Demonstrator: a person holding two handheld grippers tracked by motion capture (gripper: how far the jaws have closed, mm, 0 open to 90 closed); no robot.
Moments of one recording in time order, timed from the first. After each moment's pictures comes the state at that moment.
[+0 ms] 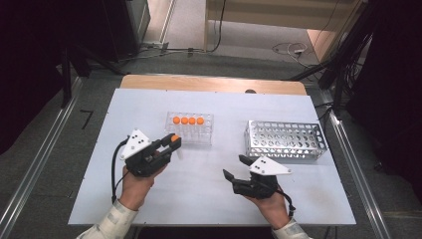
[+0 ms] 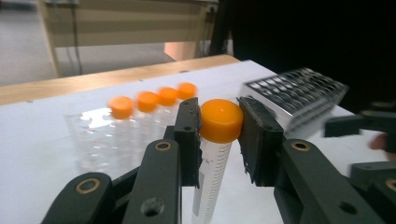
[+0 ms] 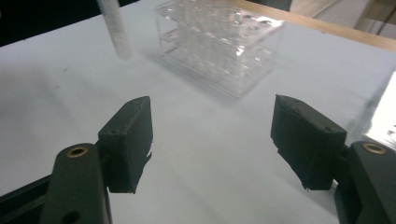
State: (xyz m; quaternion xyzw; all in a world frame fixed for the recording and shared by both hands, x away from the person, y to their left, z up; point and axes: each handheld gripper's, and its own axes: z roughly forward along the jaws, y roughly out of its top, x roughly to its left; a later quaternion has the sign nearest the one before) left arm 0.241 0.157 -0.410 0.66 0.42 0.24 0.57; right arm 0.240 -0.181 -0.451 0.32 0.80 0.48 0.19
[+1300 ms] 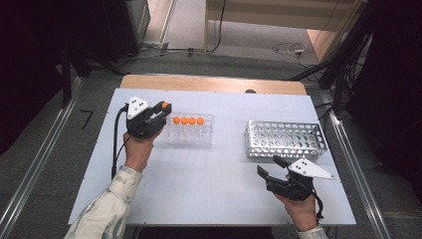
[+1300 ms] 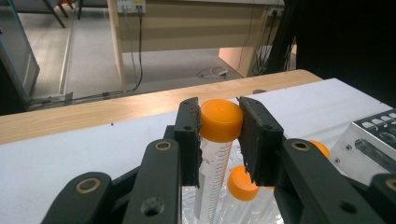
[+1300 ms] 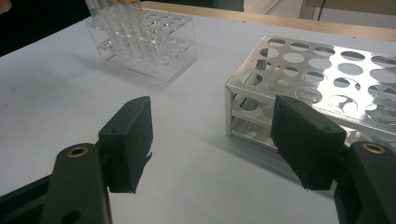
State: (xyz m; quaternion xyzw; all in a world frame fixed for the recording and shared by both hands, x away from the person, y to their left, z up) left arm 0.323 0.165 -0.407 0.64 0.48 0.31 0.52; right arm 0.239 -0.255 -0.448 0.40 0.75 0.48 0.21
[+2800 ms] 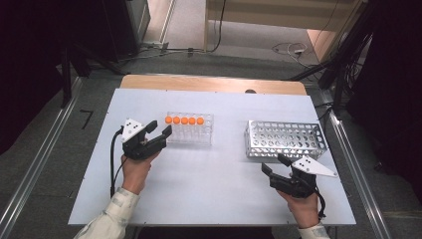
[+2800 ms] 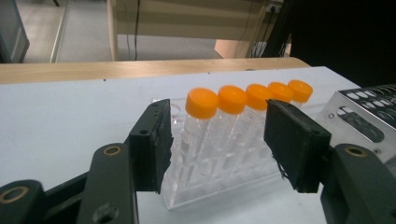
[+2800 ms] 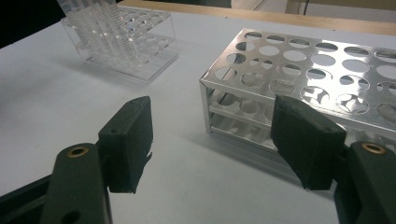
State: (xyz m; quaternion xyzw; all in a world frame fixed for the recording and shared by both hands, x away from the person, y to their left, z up) left arm 0.281 0.173 -0.446 0.63 0.50 0.27 0.53; right arm 0.246 -0.265 -0.452 0.42 0.74 0.47 0.22
